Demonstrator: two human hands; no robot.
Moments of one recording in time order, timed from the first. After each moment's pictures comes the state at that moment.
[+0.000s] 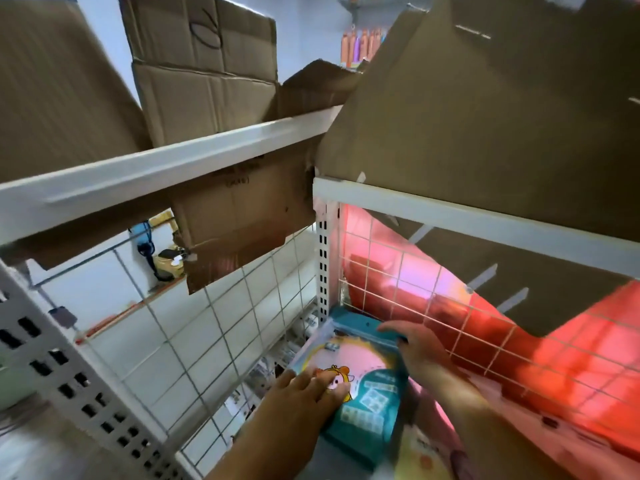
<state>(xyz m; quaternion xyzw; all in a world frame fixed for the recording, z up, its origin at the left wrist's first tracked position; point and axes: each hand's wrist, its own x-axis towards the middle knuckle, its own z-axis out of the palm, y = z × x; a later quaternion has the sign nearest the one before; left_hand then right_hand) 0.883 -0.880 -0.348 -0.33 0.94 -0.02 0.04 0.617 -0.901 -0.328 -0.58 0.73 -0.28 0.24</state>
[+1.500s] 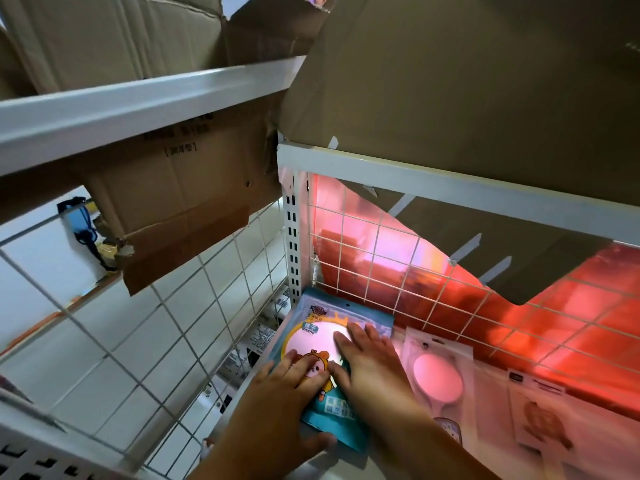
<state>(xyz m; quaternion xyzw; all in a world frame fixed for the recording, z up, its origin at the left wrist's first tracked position) 0.876 -0.887 -0.357 -0.37 0.92 0.11 0.03 0.676 -0.864 -0.364 -0.65 0.75 -0.06 0.12</state>
